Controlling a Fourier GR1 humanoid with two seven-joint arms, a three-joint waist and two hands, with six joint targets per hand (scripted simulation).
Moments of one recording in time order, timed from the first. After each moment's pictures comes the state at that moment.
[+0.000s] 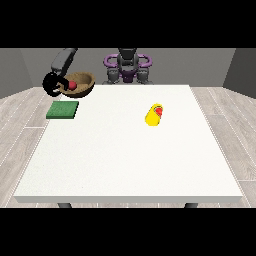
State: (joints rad) left arm -0.86 0.77 0.57 -0.82 0.69 -0.48 0.20; right arm -0.56 -0.42 -0.22 -0.70 -0.16 0.02 -0.06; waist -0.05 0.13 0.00
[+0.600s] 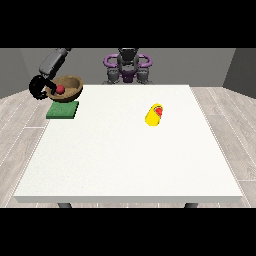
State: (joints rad) left arm -0.95 0.73 0.49 -0.99 0.73 -0.39 0.25; right arm -0.59 -0.62 -0.32 -0.54 -0.16 0.13 -0.19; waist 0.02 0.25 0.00
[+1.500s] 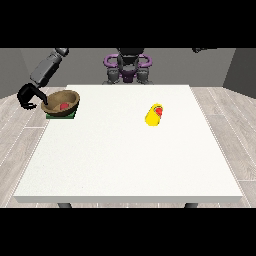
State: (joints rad) left arm -0.97 0.77 0.49 -1.34 0.85 -0.28 0.35; right arm -0.67 -0.82 -0.47 -0.31 -0.21 0.12 -0.31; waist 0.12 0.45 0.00
